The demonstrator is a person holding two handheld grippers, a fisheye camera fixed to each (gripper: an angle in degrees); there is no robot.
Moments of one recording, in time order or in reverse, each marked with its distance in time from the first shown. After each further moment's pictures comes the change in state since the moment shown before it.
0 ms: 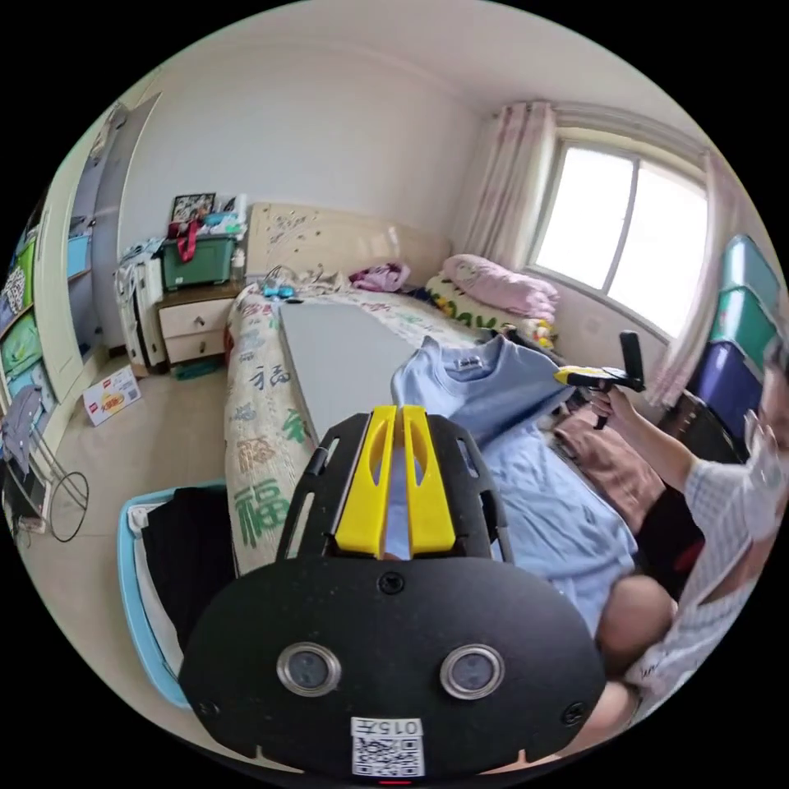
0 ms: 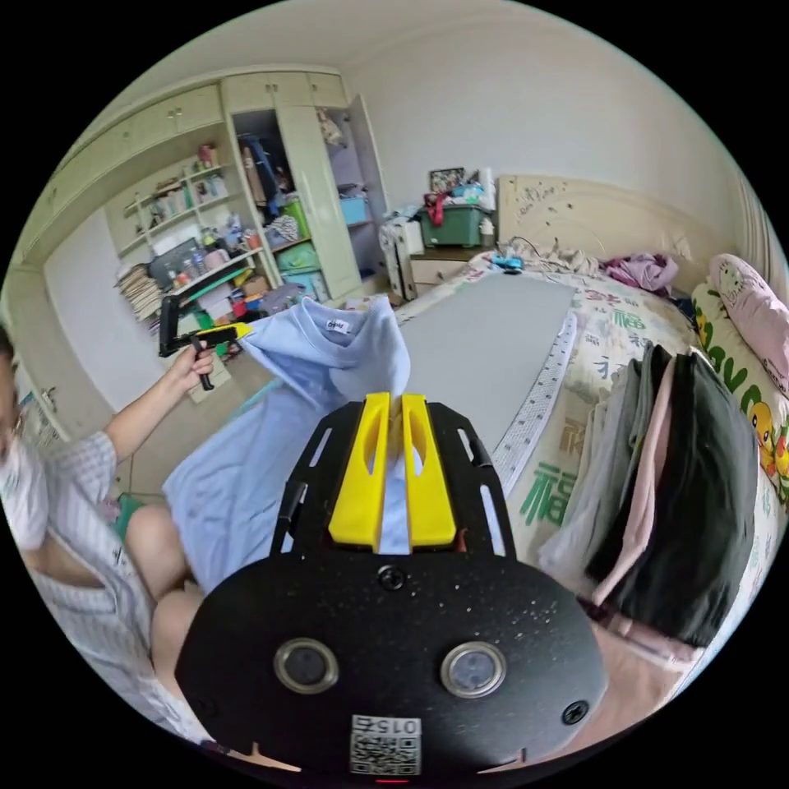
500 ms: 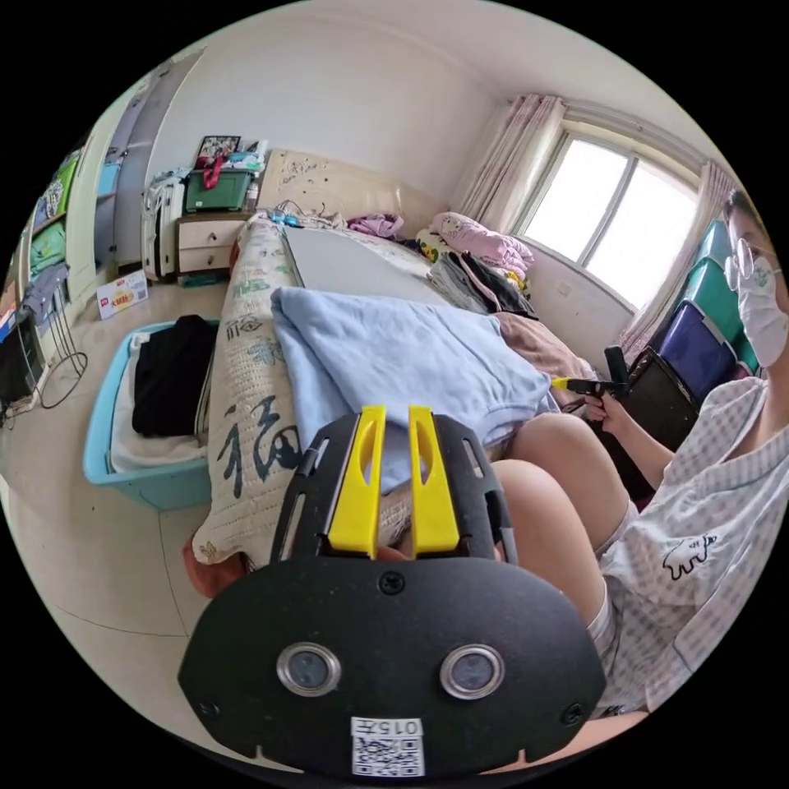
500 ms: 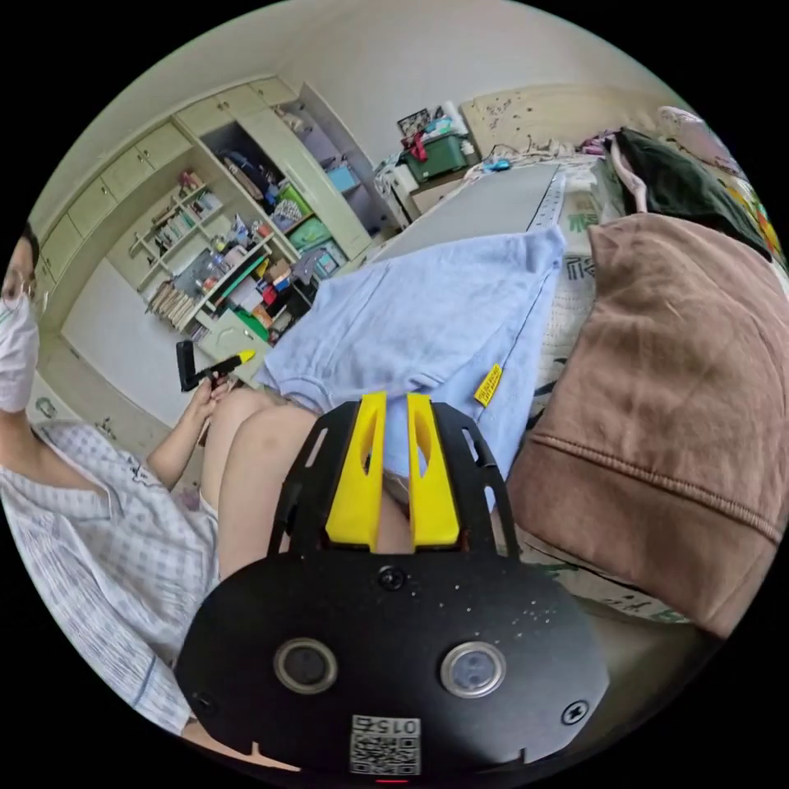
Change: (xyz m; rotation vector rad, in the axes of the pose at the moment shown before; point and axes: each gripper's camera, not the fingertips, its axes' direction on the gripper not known) left arm 0.123 0.246 -0.151 -0.128 0.010 -0.154; right arm -0.106 0.250 -0.083 -0.075 -0.141 0.329
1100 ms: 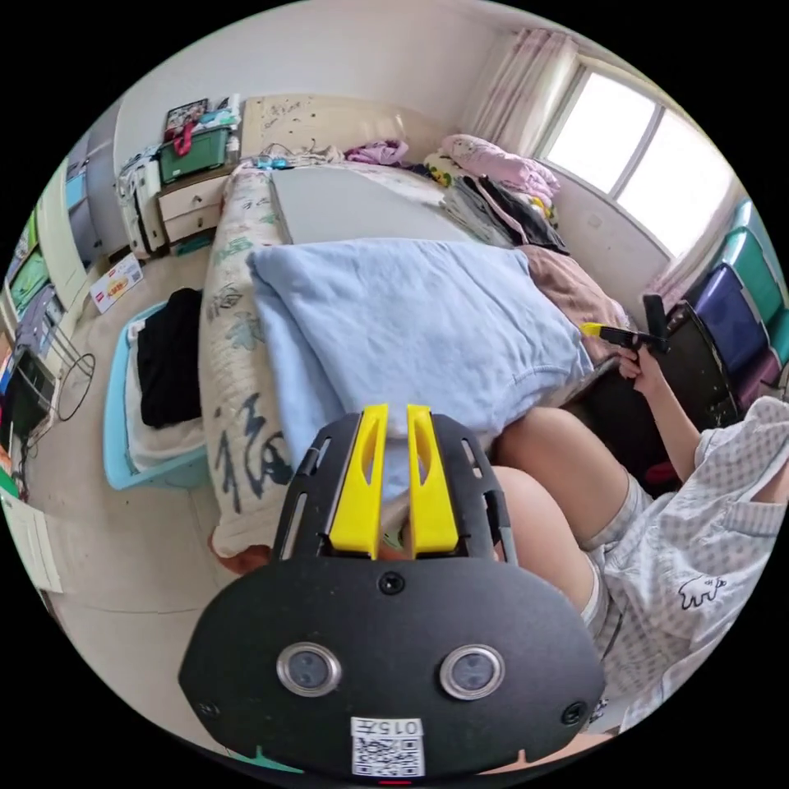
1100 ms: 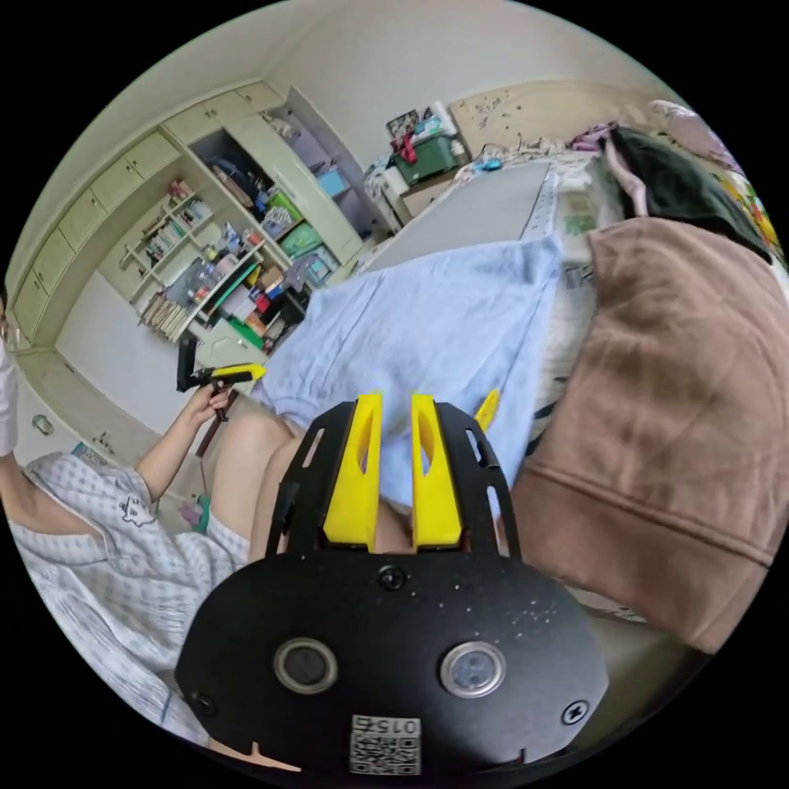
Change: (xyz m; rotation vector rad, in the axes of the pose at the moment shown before) left arm 0.012 -0.062 0.033 -0.260 -0.091 0.016; right arm 0.013 -0.047 -0.011 0.019 0.049 0.035
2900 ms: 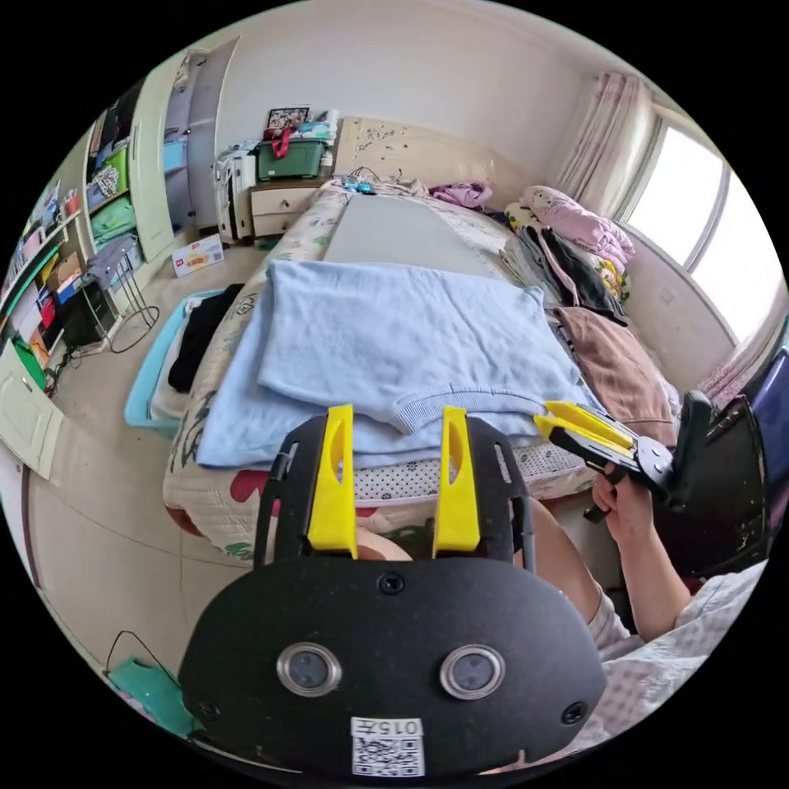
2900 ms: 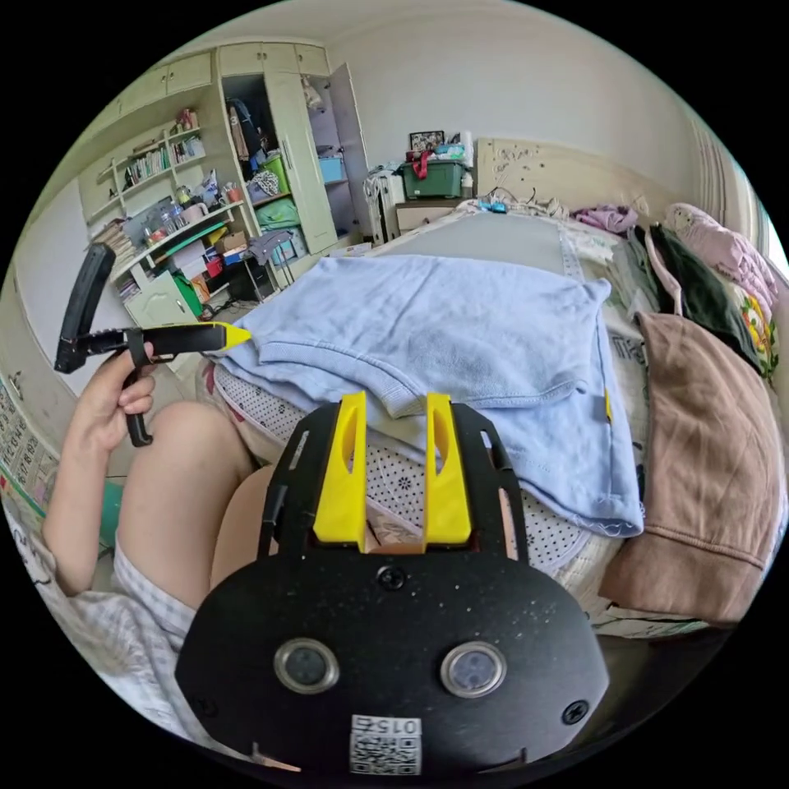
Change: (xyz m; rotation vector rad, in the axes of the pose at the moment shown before) left arm 0.167 0.014 0.017 0.089 -0.266 -0.161; right arm -0.244 0.126 0.190 0.028 0.213 -0.135
